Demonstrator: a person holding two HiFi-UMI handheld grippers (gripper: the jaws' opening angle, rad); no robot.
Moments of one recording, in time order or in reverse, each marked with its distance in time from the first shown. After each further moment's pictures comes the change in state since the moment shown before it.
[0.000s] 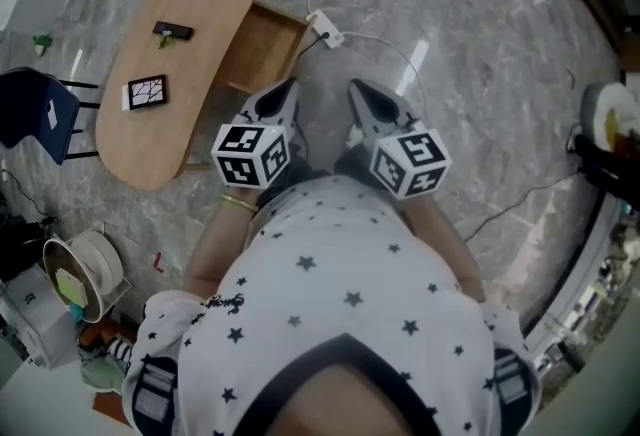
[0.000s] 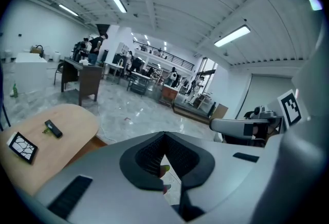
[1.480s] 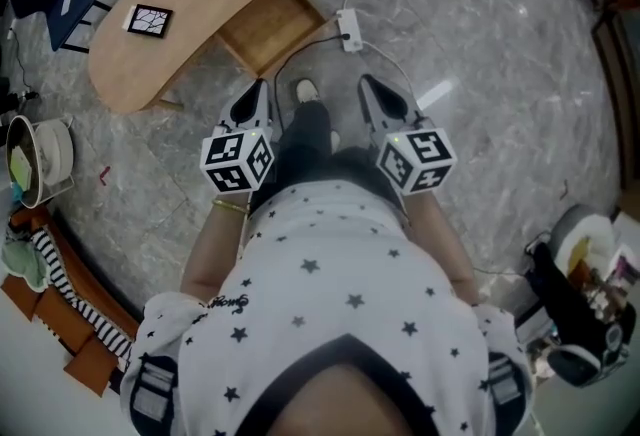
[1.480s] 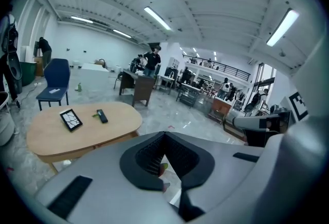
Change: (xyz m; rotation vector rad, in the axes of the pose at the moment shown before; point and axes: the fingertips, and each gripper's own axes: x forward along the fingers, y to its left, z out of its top) left arm 0.023 0.034 -0.024 -0.258 -0.155 0.592; right arm 0.060 -0.104 0.021 -0.105 0.189 0.337
